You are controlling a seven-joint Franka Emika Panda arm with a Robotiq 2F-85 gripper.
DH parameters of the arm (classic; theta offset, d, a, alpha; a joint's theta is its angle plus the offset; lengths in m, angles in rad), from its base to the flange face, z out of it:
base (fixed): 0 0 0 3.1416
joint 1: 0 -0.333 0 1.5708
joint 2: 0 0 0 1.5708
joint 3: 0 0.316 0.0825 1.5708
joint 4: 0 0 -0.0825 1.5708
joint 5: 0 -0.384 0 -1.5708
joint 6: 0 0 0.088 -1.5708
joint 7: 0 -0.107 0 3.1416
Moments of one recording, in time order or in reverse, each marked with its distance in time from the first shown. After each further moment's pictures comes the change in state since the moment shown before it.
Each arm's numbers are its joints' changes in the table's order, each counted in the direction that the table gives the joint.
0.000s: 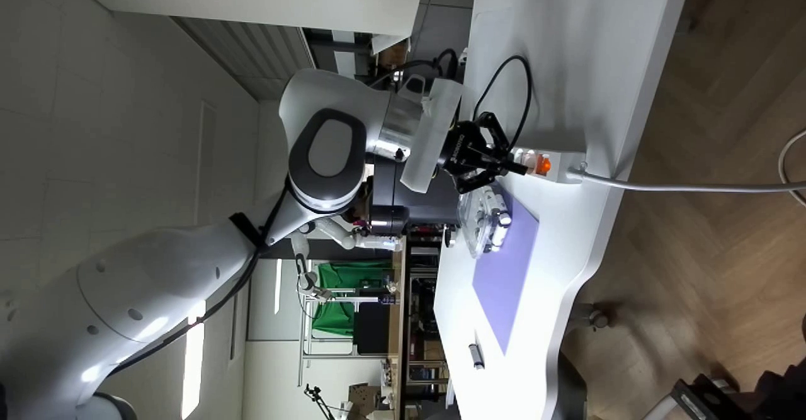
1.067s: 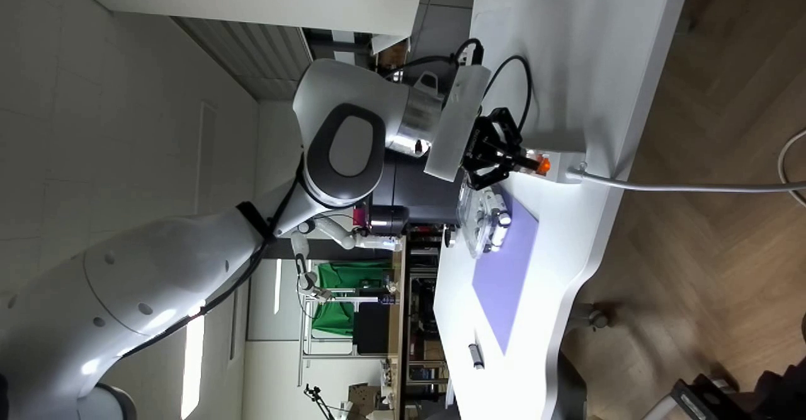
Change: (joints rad) arm 0.104 0.035 0.091 -0.001 -0.042 0.065 0.177
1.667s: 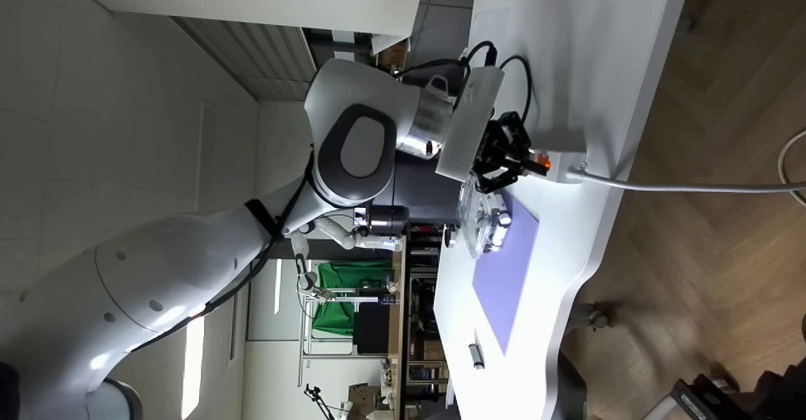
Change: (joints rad) arm 0.016 0.024 0.016 0.004 -0.004 -0.003 0.043
